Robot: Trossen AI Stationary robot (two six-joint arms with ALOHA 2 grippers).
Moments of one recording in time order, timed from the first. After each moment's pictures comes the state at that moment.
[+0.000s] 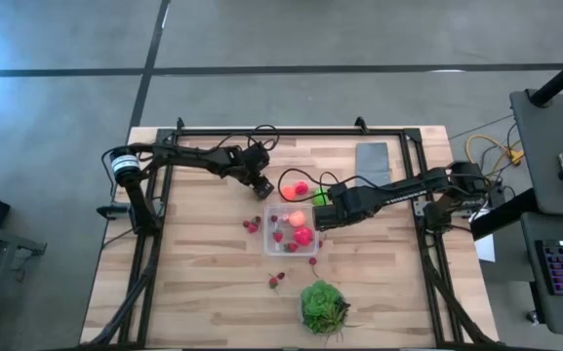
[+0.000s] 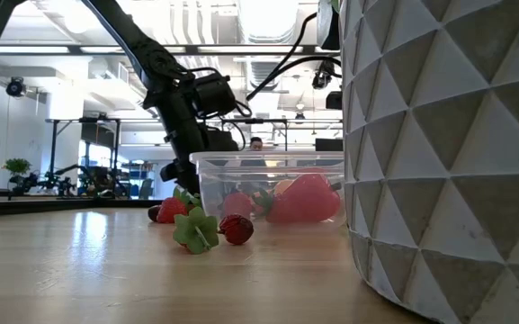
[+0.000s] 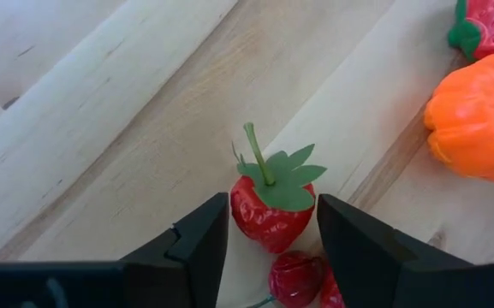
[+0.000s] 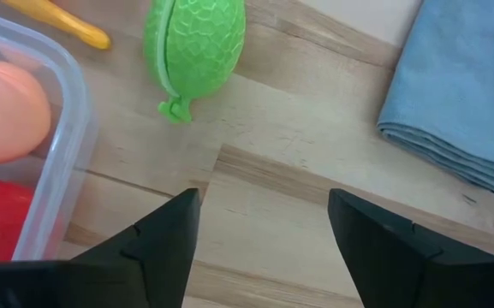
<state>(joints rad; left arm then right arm) 0.42 1.76 1.01 -0.31 0.00 -0.33 0.11 1.70 1.19 -1.06 0.32 1.33</state>
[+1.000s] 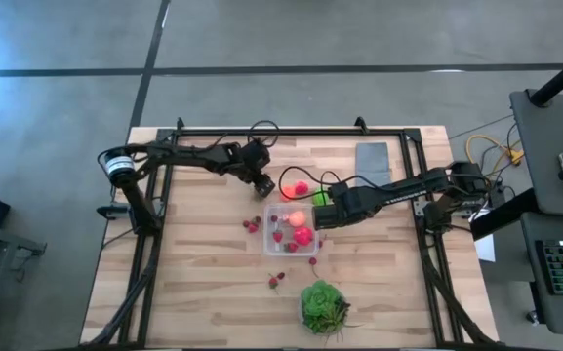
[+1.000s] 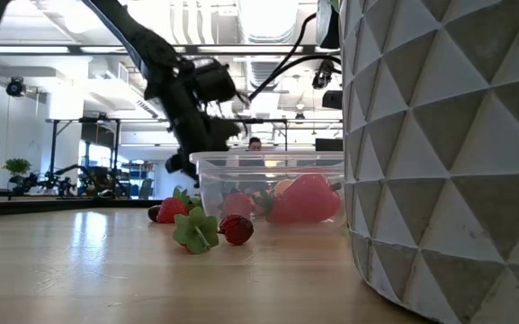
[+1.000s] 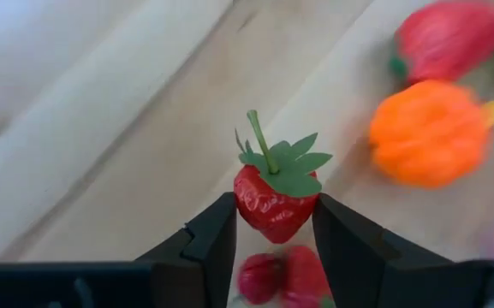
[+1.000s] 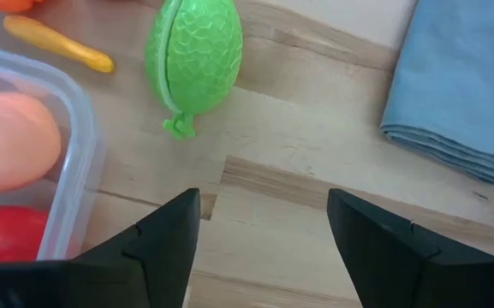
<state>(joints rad) 0.42 1.71 1.04 -0.33 0.04 -0.33 0.12 1.70 1.19 -1.05 0.34 1.40</state>
